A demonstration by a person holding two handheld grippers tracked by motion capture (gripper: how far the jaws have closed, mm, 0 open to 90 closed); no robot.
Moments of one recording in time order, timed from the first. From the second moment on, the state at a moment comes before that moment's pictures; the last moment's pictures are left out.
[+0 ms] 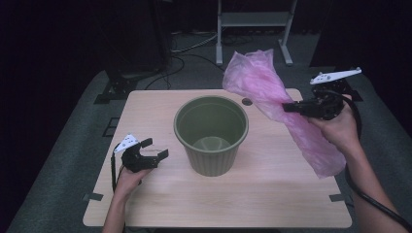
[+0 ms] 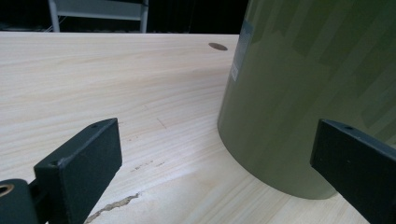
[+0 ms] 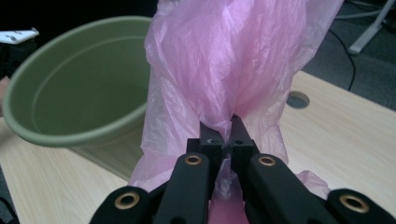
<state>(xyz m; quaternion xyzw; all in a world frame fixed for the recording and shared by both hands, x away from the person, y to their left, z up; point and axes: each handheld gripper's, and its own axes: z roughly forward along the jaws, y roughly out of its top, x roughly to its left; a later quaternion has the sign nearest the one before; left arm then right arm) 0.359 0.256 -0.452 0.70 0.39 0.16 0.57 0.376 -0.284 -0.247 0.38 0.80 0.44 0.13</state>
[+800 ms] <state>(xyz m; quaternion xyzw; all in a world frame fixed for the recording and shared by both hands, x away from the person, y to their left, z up) 0.359 0.262 -0.454 0.70 0.39 0.16 0.58 0.412 -0.166 -0.219 0.24 0.83 0.50 0.08</state>
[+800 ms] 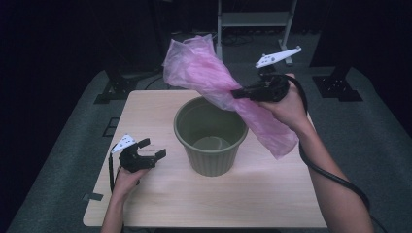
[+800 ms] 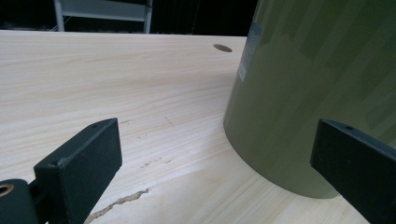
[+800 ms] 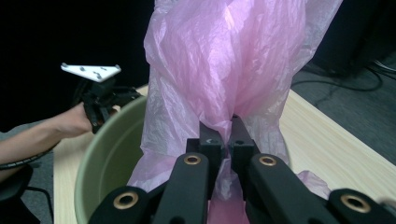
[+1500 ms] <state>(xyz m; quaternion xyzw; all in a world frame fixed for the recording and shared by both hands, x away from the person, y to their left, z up) 0.357 0.269 -0.452 0.69 0.40 0.16 0.58 0.441 -0.048 -0.210 0.16 0.84 0.51 0.04</state>
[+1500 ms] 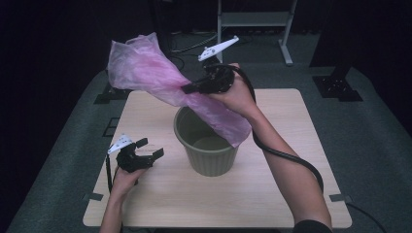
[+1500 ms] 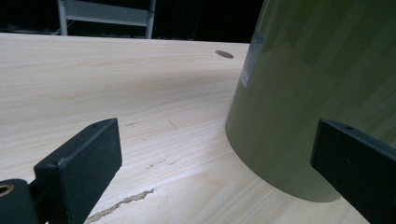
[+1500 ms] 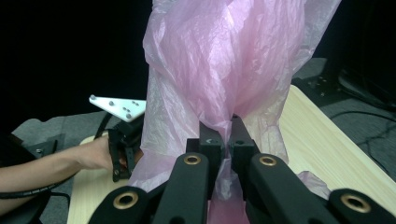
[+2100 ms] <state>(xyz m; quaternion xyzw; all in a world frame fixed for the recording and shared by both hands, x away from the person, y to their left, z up) 0.354 0.273 -0.451 0.68 0.40 0.16 0.59 0.444 -0.003 -0.232 0.14 0.84 0.53 0.02</state>
